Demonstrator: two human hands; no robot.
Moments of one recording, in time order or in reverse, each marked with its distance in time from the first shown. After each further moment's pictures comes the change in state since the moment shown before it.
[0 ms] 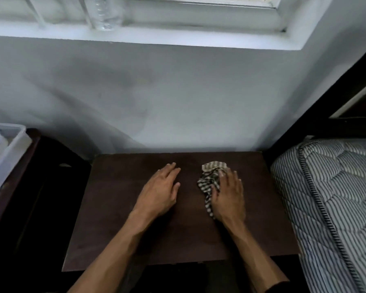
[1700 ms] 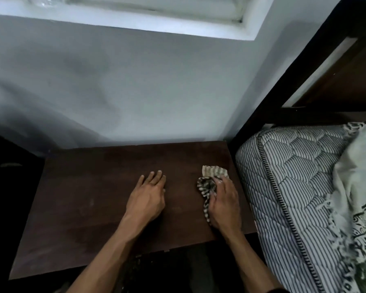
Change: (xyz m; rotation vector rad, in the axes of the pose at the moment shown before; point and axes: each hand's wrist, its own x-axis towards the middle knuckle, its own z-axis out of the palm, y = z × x) left_hand 0.000 0.055 0.055 0.135 -0.261 -0.066; right_hand -0.042 0.093 -0.030 0.044 0.077 0.028
